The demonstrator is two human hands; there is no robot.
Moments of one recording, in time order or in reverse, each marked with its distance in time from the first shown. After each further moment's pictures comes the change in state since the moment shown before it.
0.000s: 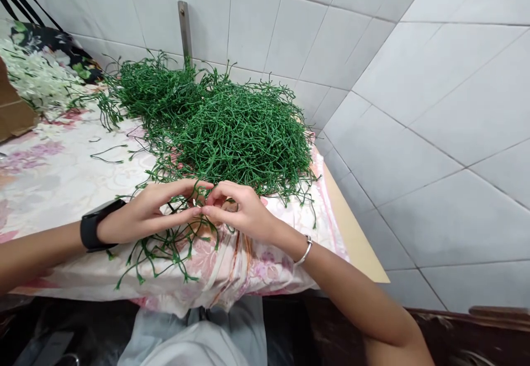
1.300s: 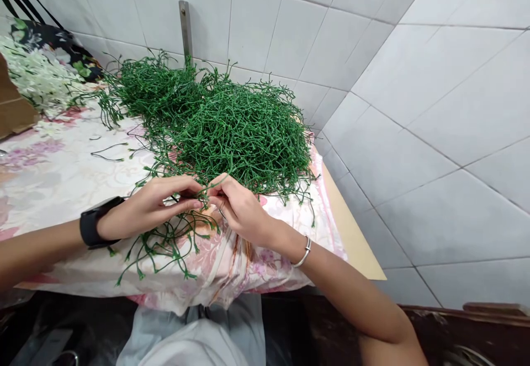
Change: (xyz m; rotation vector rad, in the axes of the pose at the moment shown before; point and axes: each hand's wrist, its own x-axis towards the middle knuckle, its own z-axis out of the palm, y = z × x) left_hand 0.003 -0.002 0.000 0.089 0.006 -0.067; right_hand -0.003 0.002 0.006 -0.229 0.129 -0.141
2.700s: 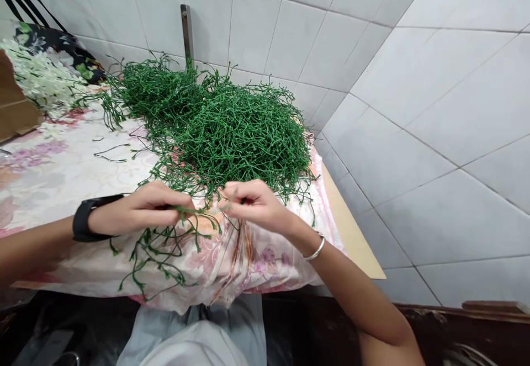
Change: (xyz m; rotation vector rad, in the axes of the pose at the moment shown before) left_hand -0.002 0.008 -0.017 -0.274 -0.247 -0.004; right_hand 0.003 -0.002 -0.026 0.457 -0.189 0.049
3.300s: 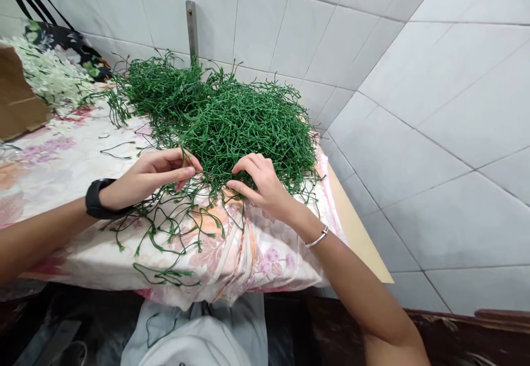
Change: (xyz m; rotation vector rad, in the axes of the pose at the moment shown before) left_hand 0.009 -0.019 -0.013 -0.328 0.379 -0.094; right_hand 0.009 0.022 -0.016 -0.729 0.169 -0.019
